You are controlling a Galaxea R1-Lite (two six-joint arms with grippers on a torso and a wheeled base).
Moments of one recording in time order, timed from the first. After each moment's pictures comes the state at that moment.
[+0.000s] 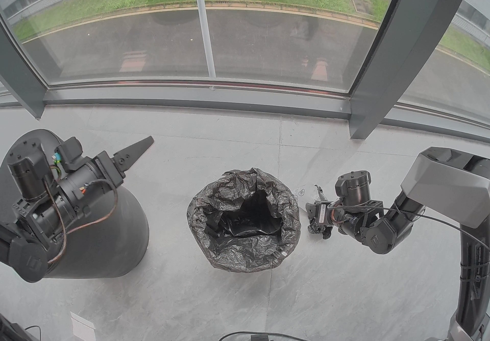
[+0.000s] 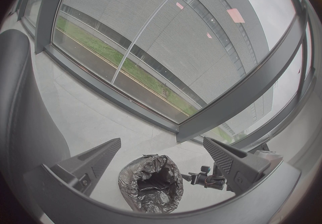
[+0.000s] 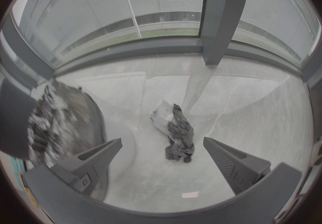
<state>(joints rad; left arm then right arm) -0.23 1.61 -0.47 -1.14 -0.26 -0.53 0.42 2.32 -0.93 -0.83 -0.28 0.33</state>
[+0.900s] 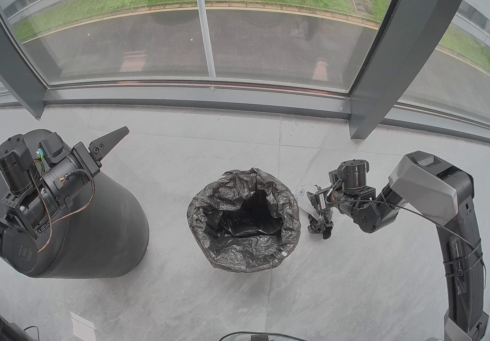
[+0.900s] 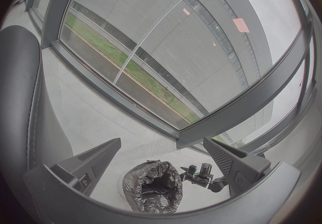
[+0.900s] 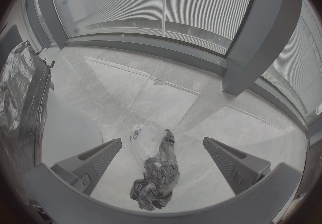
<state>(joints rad) -0.07 1.59 -0.48 -1.15 -0.39 -0.62 0.29 2.55 -1.29 -0.80 -0.14 -0.13</state>
